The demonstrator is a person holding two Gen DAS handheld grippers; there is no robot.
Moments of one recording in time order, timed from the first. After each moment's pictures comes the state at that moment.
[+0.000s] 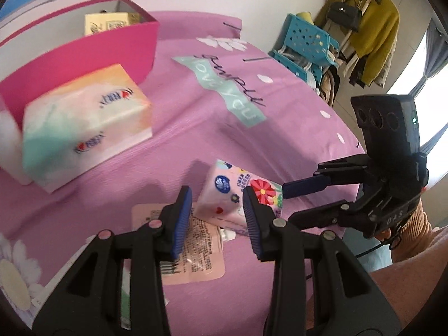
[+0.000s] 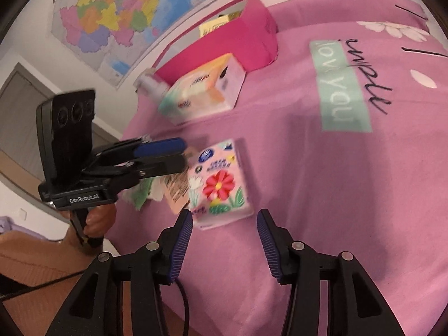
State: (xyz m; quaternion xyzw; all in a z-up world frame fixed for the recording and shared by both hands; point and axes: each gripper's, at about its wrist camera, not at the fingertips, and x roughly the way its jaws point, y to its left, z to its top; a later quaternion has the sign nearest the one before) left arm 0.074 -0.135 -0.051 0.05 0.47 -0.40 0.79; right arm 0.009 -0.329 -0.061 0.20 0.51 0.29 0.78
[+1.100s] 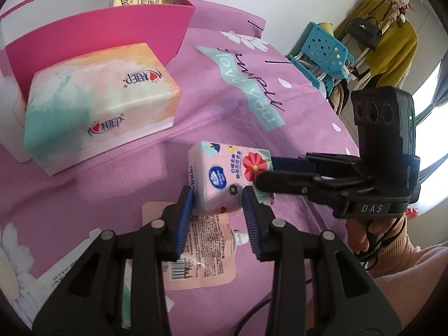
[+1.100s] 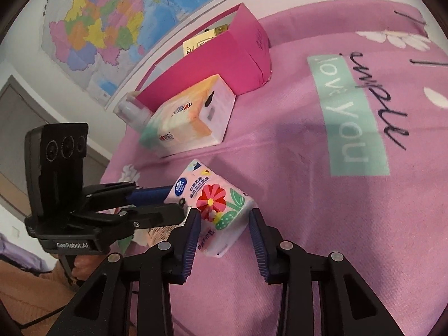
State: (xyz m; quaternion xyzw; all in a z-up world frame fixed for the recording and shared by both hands) left arm 0.092 -0.121 -0.057 0.00 0.50 -0.37 0.78; right arm 0.050 -0.314 -0.070 0.22 0.48 0.25 0.81
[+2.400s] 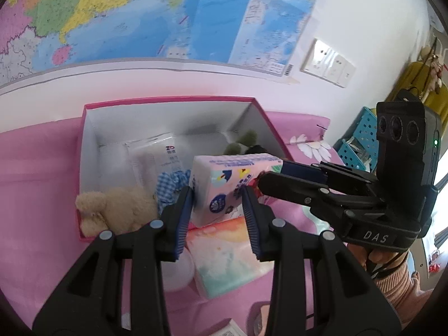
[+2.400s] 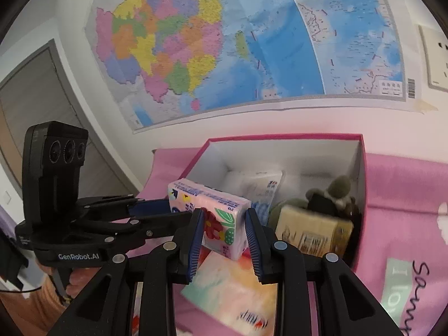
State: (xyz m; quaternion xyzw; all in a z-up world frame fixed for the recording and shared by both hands) left arm 0.225 -0.031 0.045 -0.04 0.41 -0.23 0.88; right arm 0.209 -0.224 0.045 0.12 0.36 0.33 0.86
